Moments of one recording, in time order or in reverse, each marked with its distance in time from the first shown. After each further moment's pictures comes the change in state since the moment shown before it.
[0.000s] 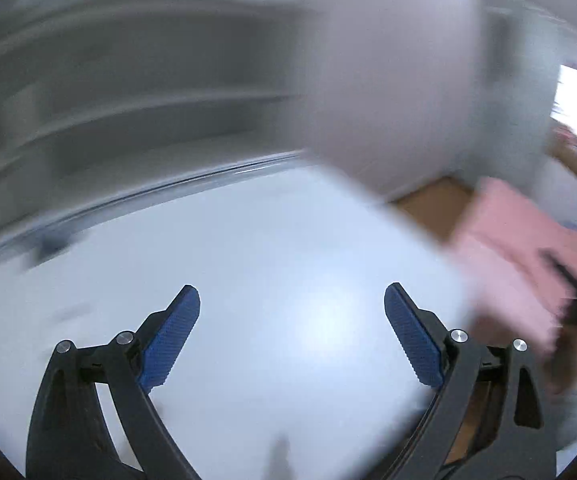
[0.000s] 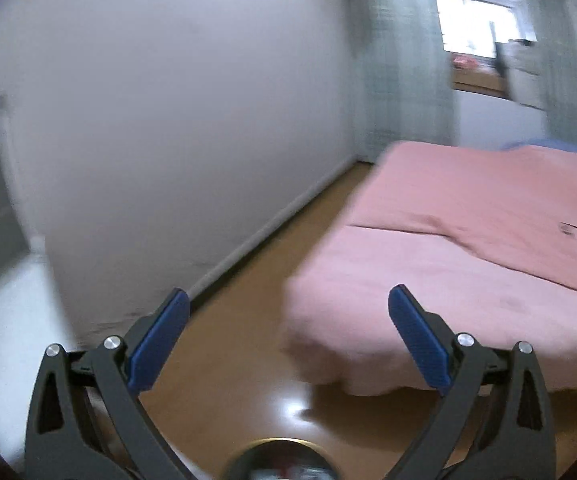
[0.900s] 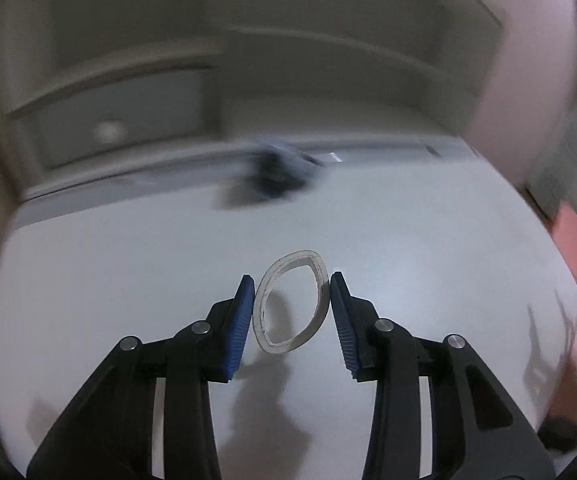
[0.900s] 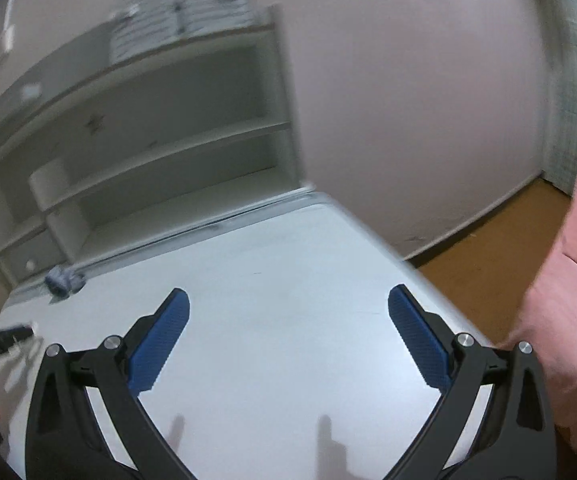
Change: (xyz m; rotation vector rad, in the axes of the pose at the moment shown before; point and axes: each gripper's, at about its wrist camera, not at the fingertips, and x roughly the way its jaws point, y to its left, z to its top) left arm 0.004 0.207 -0.013 -0.175 0.070 0.190; right arm -0.046 0.331 -0.025 -0.315 0.187 0.576
